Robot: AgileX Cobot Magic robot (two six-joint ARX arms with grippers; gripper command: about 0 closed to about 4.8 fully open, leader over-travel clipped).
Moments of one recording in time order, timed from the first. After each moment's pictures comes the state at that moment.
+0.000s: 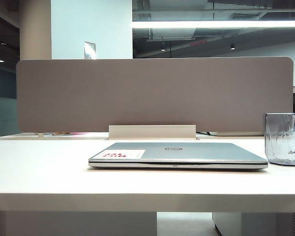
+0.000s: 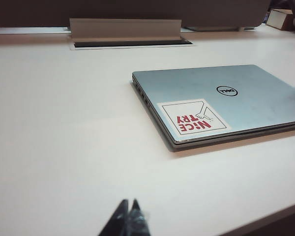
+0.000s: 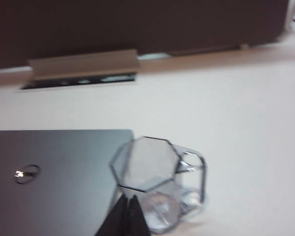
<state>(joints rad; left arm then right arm) -0.08 0.00 0.01 -0.14 0.33 -0.02 -0.22 0.68 0.37 0.14 -0.32 0.09</state>
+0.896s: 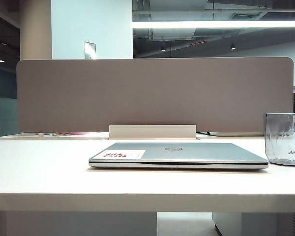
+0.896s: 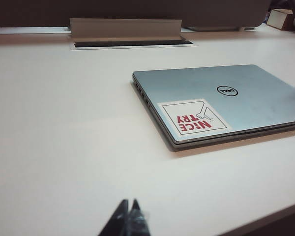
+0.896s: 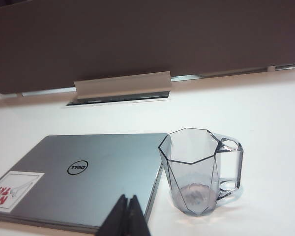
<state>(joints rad) -0.08 0.00 0.01 -0.14 0.33 -0.02 -0.13 0.10 0.19 -0.10 -0.29 0.17</state>
